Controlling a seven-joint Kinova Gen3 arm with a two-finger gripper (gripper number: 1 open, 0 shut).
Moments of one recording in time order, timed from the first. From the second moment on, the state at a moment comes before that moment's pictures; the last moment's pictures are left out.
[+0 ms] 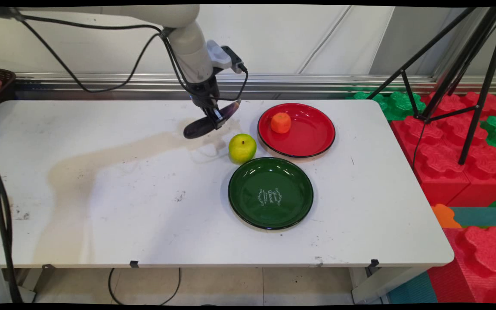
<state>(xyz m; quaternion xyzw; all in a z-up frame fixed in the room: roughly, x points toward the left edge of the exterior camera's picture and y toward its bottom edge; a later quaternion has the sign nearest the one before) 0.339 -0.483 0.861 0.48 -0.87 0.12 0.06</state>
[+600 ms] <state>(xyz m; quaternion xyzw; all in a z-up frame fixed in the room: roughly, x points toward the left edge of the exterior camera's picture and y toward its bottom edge) 0.339 -0.512 0.819 0.49 -0.86 0.10 0.06</state>
